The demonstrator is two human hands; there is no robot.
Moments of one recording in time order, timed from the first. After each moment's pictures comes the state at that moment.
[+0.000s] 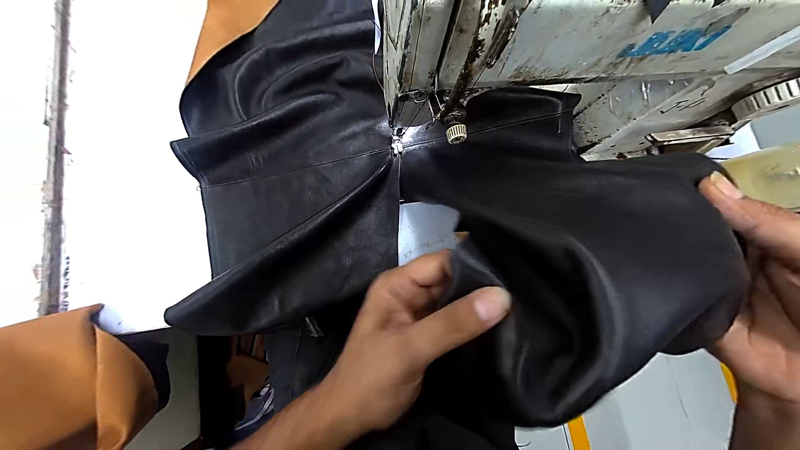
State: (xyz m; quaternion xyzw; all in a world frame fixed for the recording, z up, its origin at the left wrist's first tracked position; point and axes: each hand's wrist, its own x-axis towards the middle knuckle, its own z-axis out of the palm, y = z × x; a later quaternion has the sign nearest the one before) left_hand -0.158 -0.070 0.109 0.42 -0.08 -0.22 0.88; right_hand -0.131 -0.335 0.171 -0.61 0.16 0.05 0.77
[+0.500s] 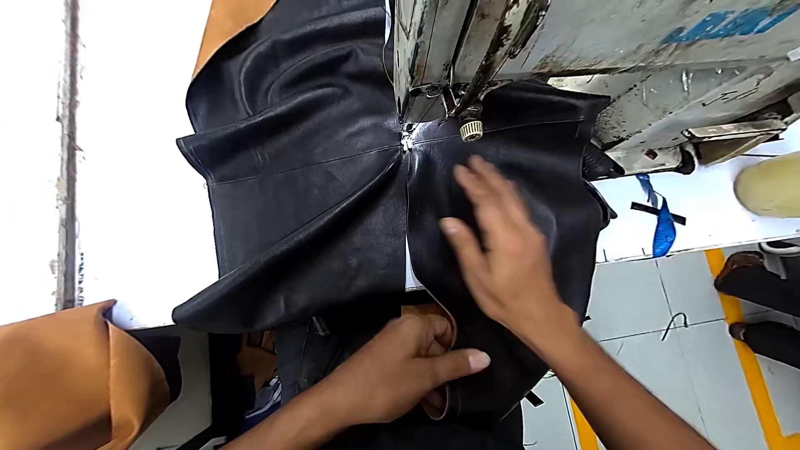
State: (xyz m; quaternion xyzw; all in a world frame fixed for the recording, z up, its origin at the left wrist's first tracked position) left_hand -0.166 -0.054 0.077 0.64 -0.04 -0.47 0.60; right_hand -0.101 -0.246 0.058 -0.95 -0.15 -0.08 0.25
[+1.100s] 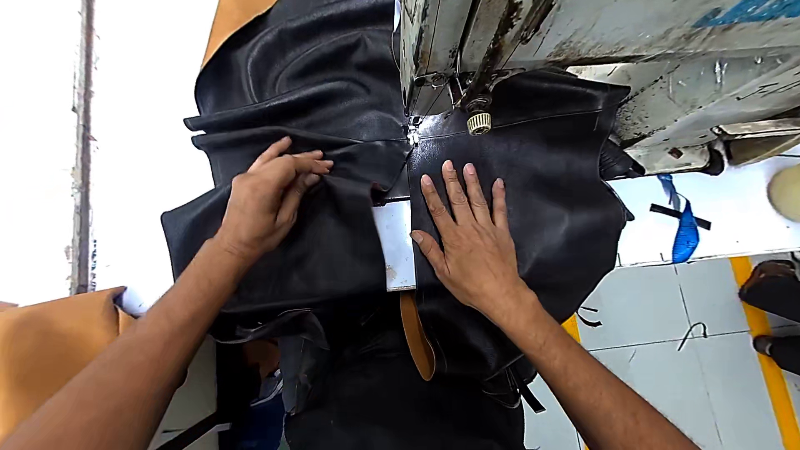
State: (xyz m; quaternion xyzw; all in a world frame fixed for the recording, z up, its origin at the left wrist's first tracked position) left_hand -0.046 0.084 0.022 0.90 -0.29 0.12 0.30; right_hand -0.092 -0.232 0.003 -0.98 -0.20 0.01 0.10
